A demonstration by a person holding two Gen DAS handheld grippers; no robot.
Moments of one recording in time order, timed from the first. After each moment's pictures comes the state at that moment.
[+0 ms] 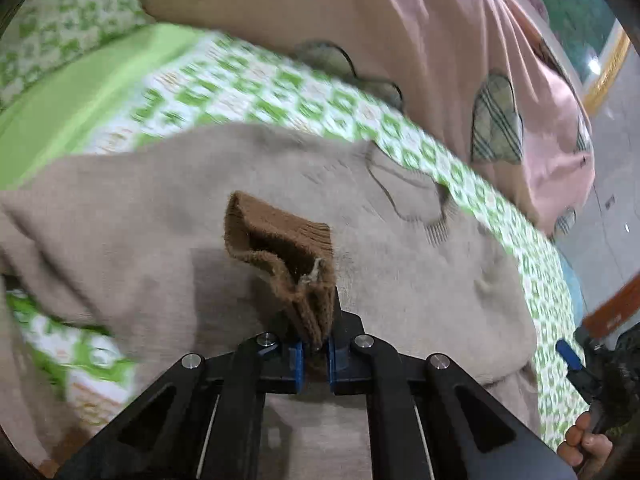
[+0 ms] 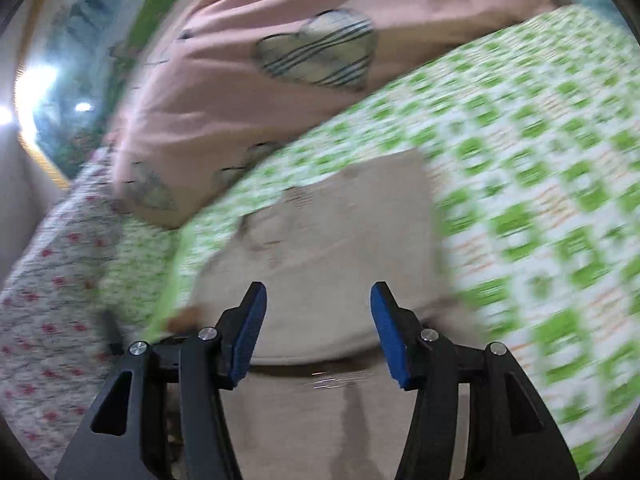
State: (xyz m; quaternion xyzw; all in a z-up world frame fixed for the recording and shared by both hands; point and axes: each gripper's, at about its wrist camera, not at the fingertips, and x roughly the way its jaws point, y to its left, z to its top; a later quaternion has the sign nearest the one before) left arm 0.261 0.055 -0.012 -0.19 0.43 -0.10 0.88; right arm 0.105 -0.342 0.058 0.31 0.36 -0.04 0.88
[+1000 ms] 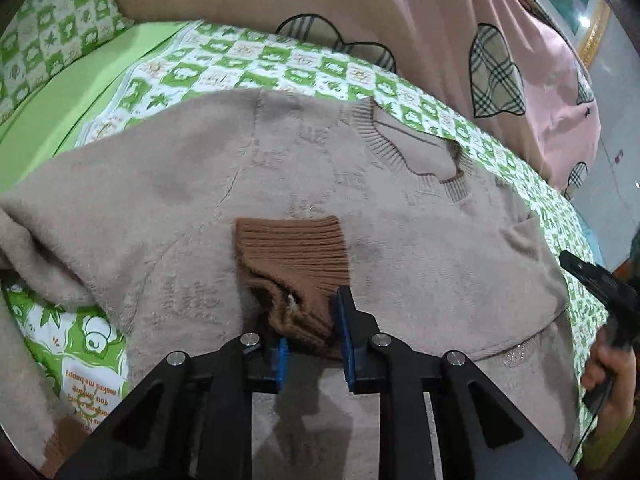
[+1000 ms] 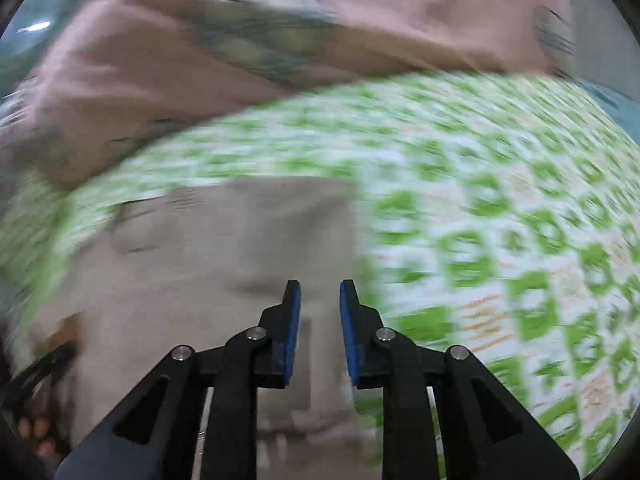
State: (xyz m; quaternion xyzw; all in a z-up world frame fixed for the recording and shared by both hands) left arm 0.249 0.036 -0.033 -0.12 0.45 -0.11 0.88; right arm 0.174 -0.364 0.032 0.14 0.42 -0.09 0.89
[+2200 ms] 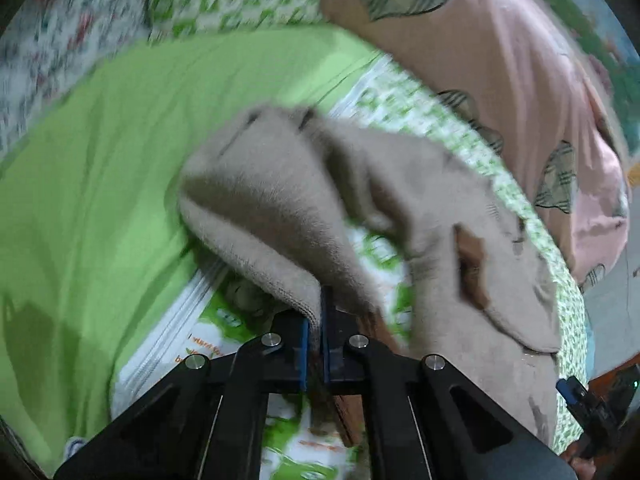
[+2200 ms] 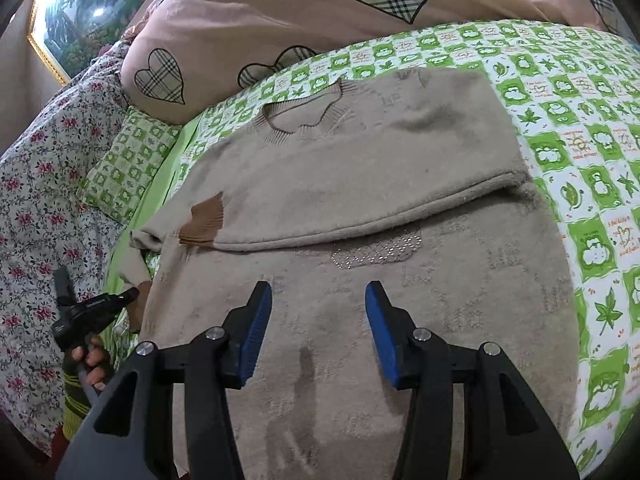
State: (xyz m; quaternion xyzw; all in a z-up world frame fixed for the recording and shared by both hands) left arm 0.124 0.195 -0.009 -0.25 0.41 0.02 0.88; right arm 0.081 -0.252 0.031 0.22 0.46 0.03 0.86
